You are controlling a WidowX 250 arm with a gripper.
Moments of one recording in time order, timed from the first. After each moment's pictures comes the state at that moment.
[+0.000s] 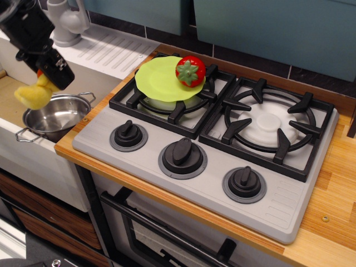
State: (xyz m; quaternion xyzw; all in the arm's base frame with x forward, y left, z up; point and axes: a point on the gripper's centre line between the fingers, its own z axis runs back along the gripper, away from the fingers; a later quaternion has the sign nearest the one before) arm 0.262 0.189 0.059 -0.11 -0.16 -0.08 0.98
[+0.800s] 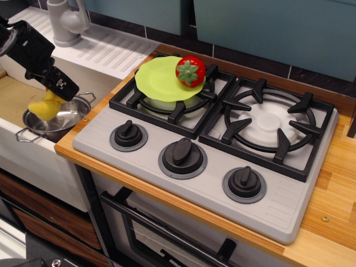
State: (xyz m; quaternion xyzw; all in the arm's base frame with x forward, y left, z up) arm 0.275 0.207 0.024 -0.13 -0.23 -0.13 0.95
